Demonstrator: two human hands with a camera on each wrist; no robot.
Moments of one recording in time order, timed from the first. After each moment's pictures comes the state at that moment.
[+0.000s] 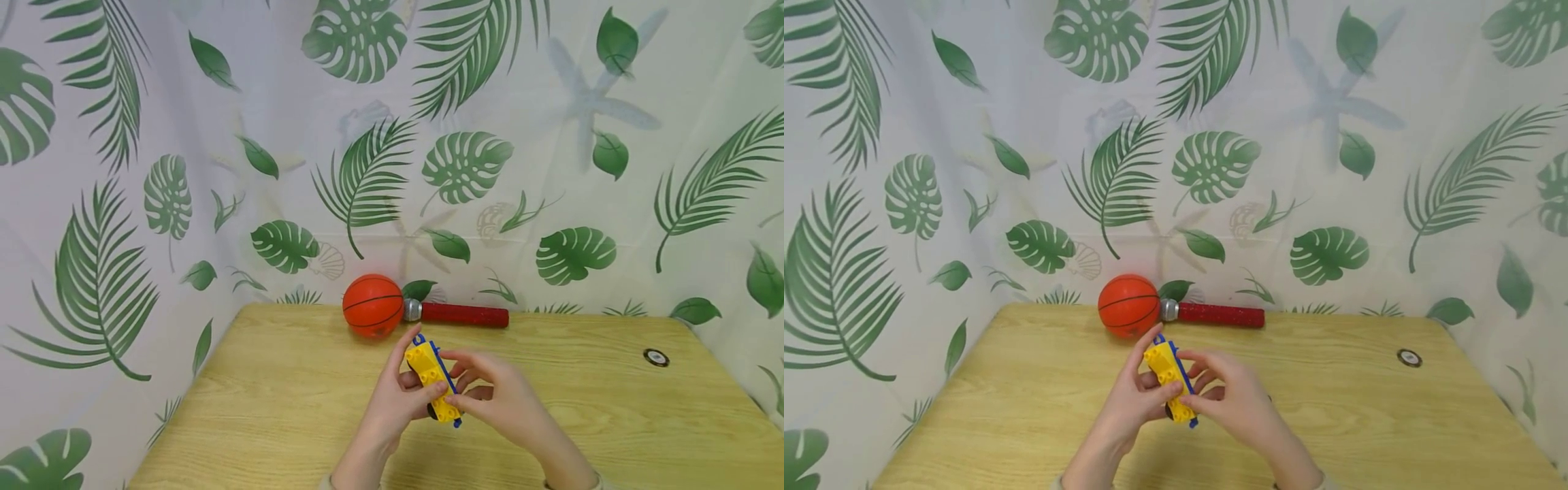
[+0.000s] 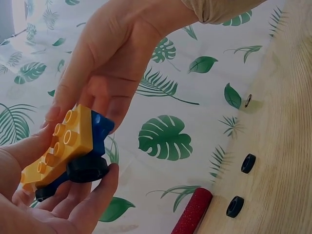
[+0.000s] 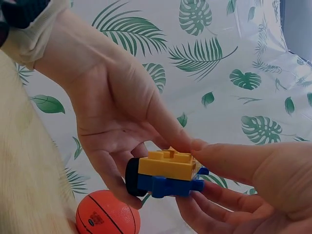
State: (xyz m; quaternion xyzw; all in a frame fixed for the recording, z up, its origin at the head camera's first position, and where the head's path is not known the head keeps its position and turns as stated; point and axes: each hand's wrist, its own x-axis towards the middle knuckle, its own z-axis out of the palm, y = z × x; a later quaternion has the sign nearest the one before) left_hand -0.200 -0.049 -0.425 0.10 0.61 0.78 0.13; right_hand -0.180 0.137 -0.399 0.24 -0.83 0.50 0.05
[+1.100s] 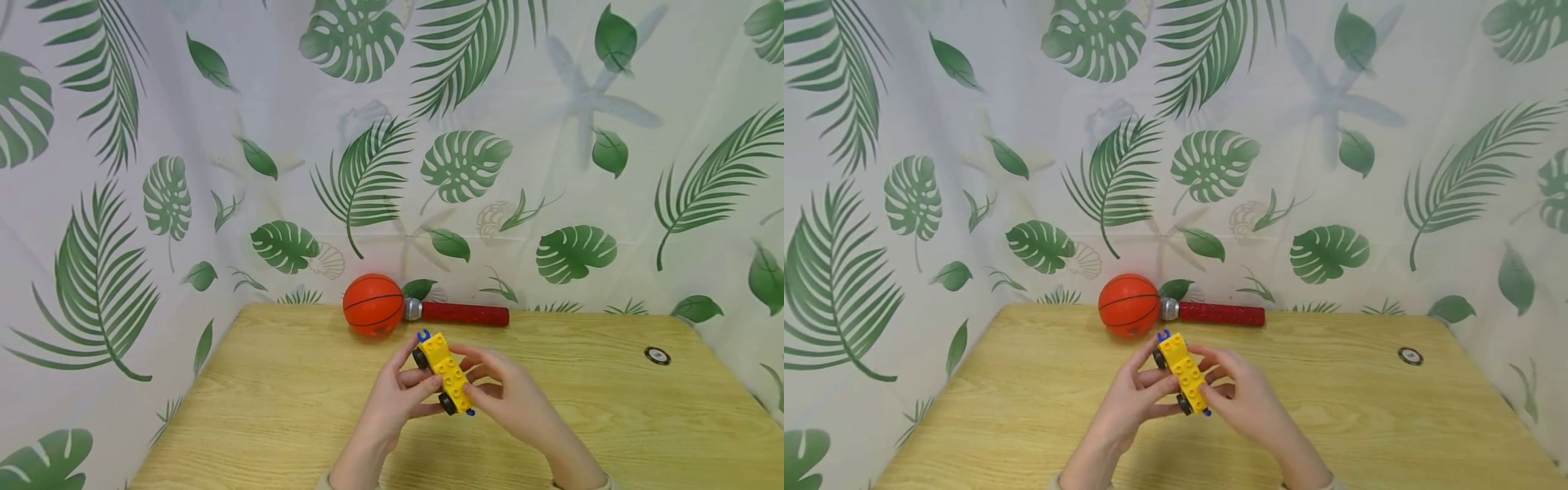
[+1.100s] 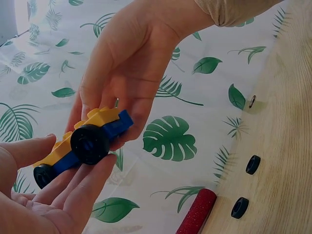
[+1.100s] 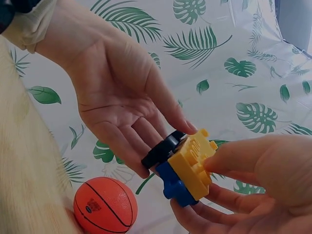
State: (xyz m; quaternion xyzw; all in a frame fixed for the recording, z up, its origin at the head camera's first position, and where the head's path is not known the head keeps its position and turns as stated) left_hand -0.198 -0.049 -0.420 0.09 0.60 0.79 0.14; right_hand -0.180 0.149 -0.404 0.23 -0.83 0.51 0.05
